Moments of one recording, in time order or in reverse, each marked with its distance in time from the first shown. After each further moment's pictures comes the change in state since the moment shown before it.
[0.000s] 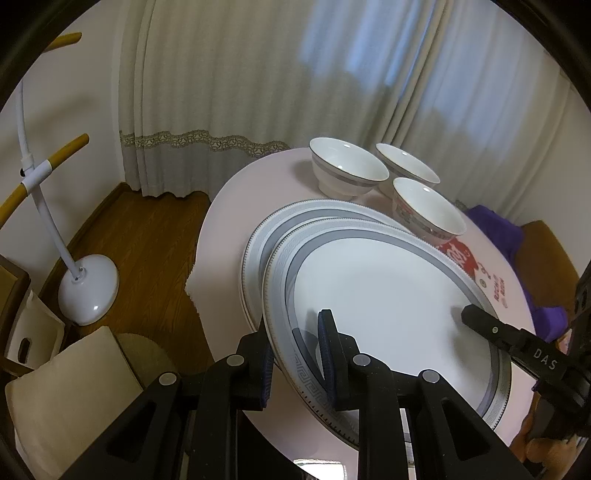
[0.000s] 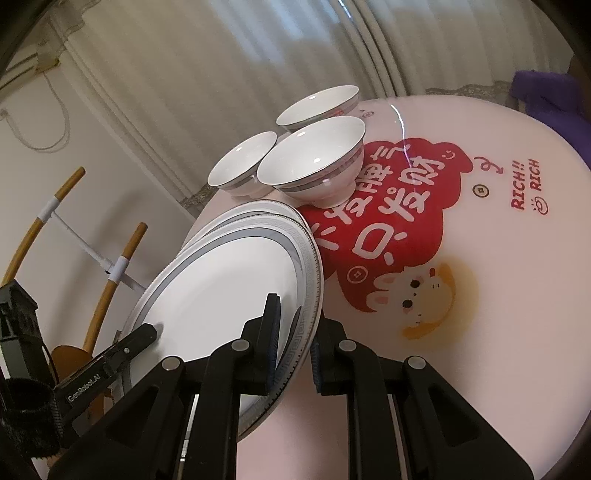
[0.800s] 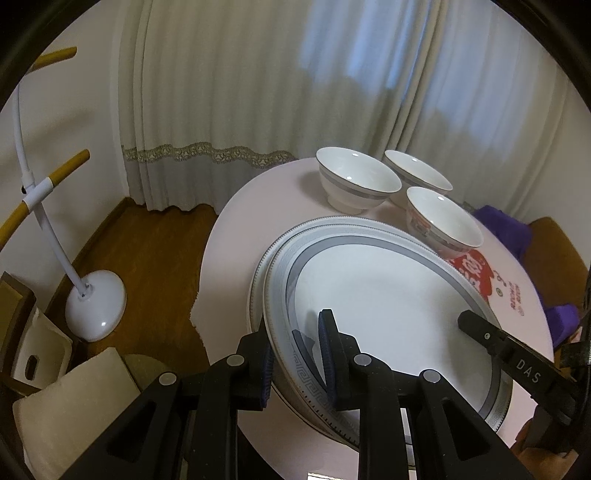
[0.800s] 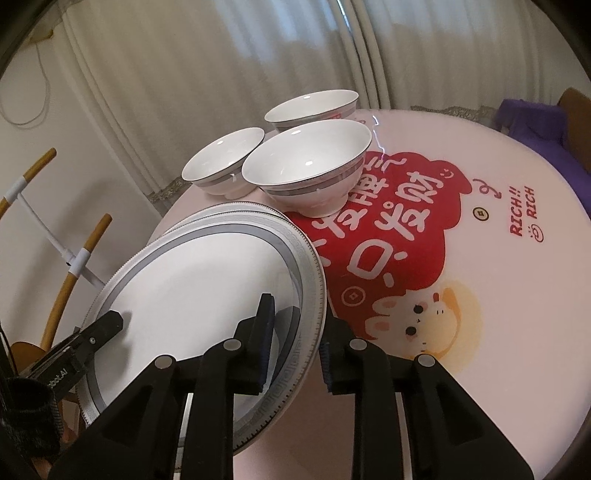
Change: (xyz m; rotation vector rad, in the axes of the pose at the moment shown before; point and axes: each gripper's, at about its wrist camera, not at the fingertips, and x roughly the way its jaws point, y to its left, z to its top) left arm 0.024 0.006 0.008 0.047 -0.036 0.032; right arm 0.026 0.013 0.005 -0.073 -0.025 -0.161
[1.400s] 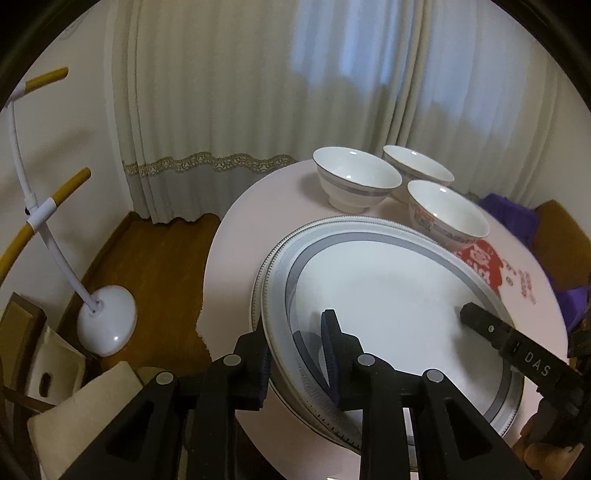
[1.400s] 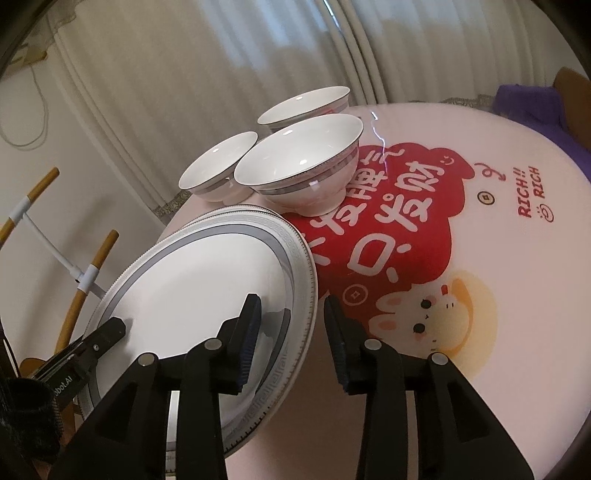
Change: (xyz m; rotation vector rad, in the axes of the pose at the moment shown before) left arm 0.005 -0.007 0.000 0.075 -0.005 0.035; right arm 0.007 -0.010 -0.004 0.061 -0.023 0.050
